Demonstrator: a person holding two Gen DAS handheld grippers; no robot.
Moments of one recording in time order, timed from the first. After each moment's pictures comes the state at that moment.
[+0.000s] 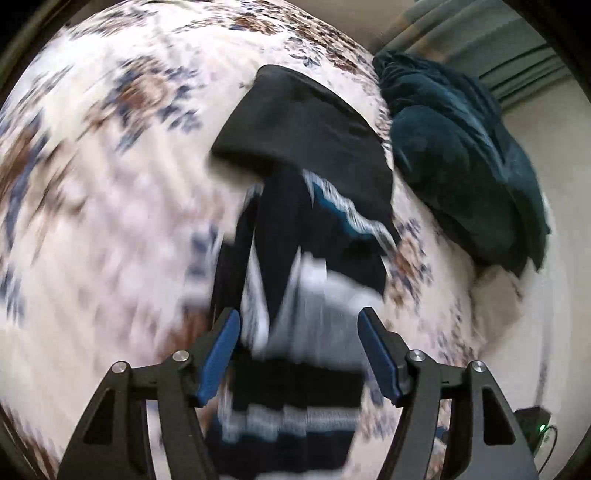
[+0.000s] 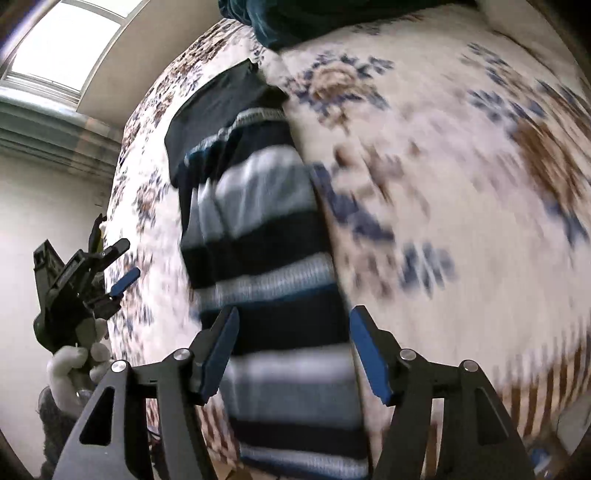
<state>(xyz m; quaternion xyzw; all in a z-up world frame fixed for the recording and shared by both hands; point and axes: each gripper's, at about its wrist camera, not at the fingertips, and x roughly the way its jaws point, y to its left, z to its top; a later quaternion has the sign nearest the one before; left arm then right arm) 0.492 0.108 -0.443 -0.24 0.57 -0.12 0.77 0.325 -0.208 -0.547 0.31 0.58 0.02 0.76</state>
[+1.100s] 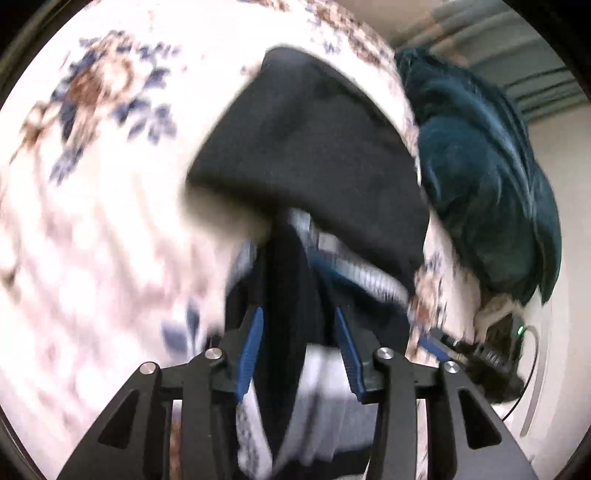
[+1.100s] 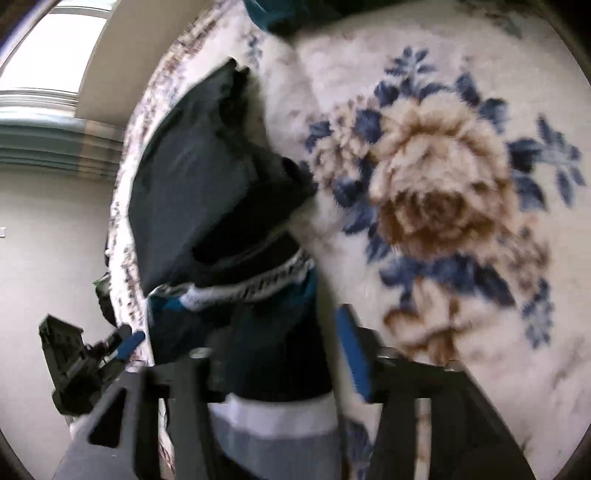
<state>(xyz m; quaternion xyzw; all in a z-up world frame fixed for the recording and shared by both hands) 0.544 0.128 -0.505 -0.27 0.60 -0.13 0.74 0.631 -0.254 -0.680 0.34 0.59 0.10 0.72</state>
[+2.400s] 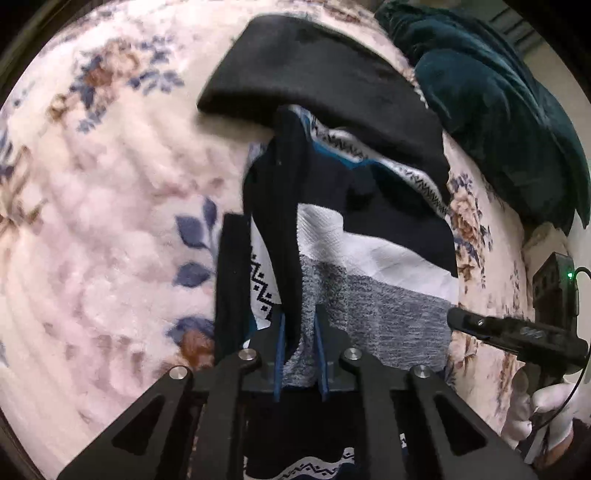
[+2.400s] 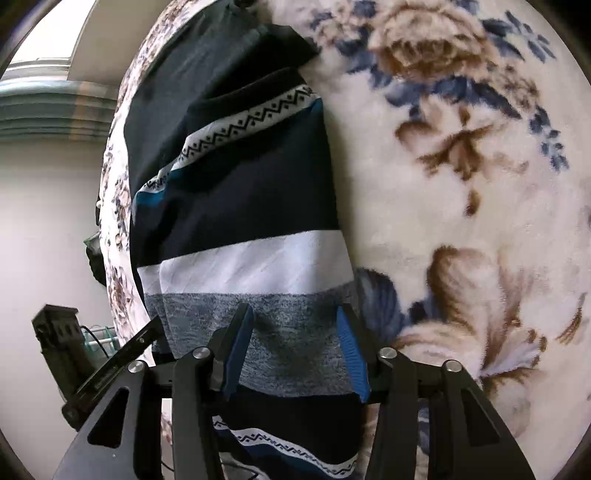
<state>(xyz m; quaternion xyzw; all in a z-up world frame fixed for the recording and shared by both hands) 0.477 0.092 -0.505 -0.14 0.60 -0.11 0.78 0.545 -0.195 -0.692 0.30 0.65 0.12 0.68</state>
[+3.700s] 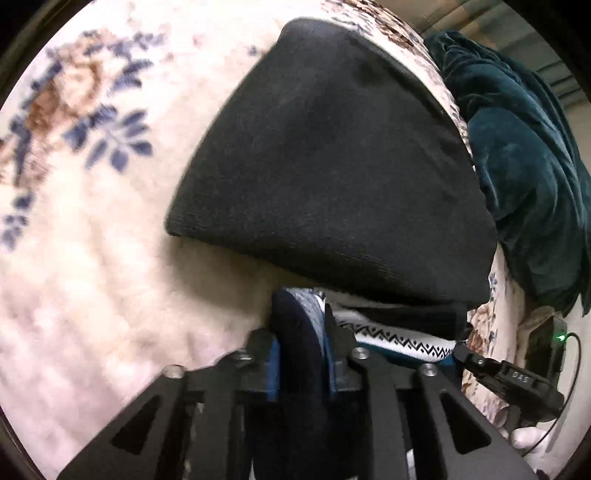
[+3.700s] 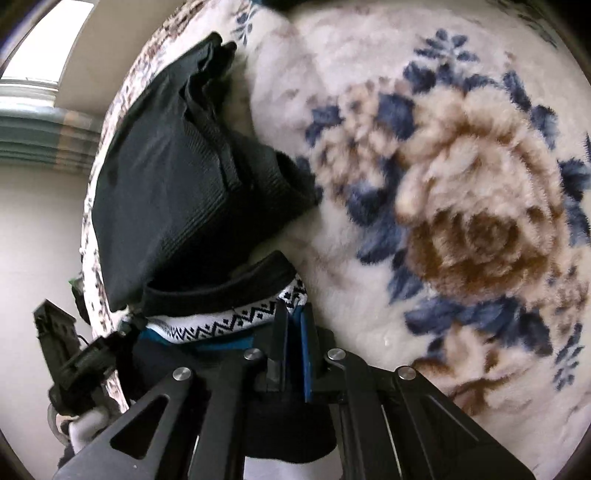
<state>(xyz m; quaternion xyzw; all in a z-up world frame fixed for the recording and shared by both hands) 0.620 0.107 -0.537 -0.22 0.61 -0.07 0.76 0.671 -0.225 -0.709 0.30 0.63 0.07 0.71</state>
